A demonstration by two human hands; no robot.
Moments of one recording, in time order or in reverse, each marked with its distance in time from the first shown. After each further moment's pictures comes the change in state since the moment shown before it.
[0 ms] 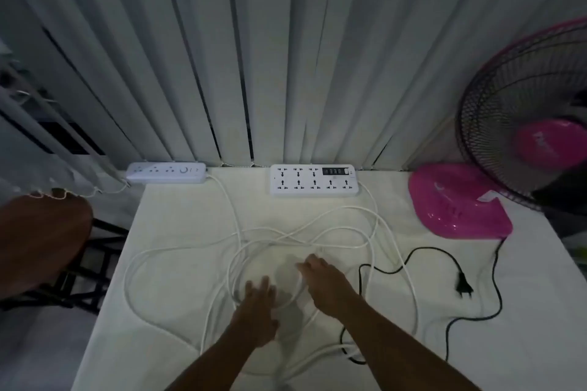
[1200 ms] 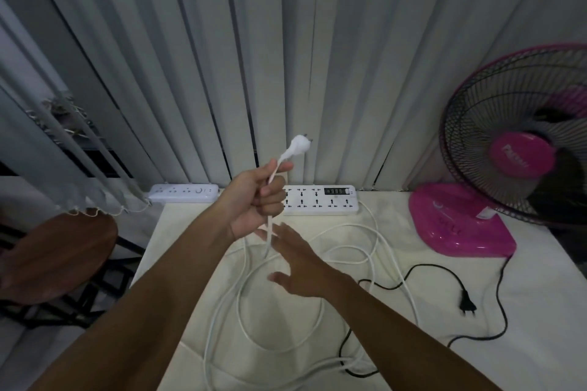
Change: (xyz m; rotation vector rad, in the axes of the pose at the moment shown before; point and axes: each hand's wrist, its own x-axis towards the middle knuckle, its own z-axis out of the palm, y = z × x) left_hand 0.040 -0.015 -0.296 -2.267 -0.137 -0.042; right_hand 0.014 -0.033 -0.081 0.389 0.306 -0.405
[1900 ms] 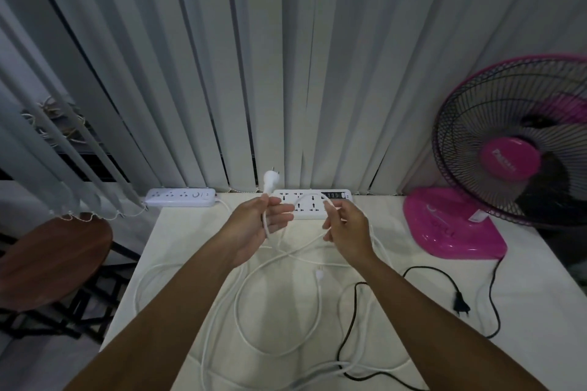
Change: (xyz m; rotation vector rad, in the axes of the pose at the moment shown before) left_hand -0.004 -0.039 -0.025 0.237 0.267 0.065; right_hand -0.006 0.022 -0.071 0.559 0.747 0.546
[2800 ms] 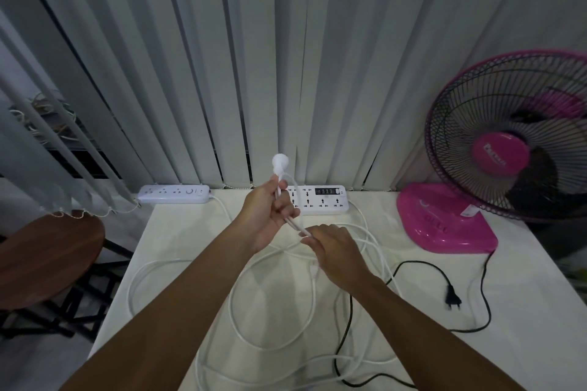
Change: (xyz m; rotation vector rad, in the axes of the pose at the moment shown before) left_hand 0.009 0.000 0.037 -0.224 -0.049 -0.014; right_hand -0.038 0.028 -0.008 -0.729 -0.246 -0.511
